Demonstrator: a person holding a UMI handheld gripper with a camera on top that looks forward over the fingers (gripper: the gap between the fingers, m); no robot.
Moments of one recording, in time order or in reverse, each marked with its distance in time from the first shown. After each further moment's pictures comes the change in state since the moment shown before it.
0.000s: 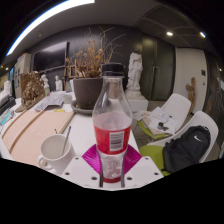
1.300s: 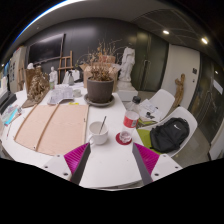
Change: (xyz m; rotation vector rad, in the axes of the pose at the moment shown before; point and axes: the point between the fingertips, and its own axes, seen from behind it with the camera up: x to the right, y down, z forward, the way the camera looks) arm -0.097 -0.015 -0.230 -0.145 0.136 -0.009
